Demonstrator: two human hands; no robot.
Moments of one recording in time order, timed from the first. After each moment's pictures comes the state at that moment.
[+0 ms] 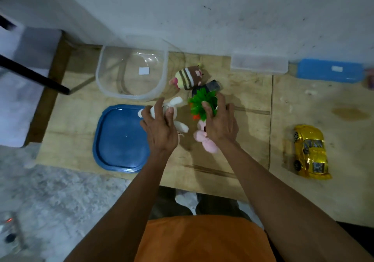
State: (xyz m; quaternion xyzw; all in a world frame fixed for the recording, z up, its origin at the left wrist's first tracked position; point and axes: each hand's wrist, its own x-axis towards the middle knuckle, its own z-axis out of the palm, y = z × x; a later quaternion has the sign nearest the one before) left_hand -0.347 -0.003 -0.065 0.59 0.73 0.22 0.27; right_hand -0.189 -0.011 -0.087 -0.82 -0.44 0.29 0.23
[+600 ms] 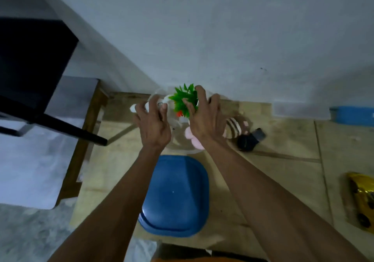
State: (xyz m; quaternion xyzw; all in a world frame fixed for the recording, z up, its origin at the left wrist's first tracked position) left_hand -0.491 0.212 -0.037 0.64 0.69 0.26 0.23; right_hand -0.355 0.195 -0.029 -0.81 -0.52 0.19 0.22
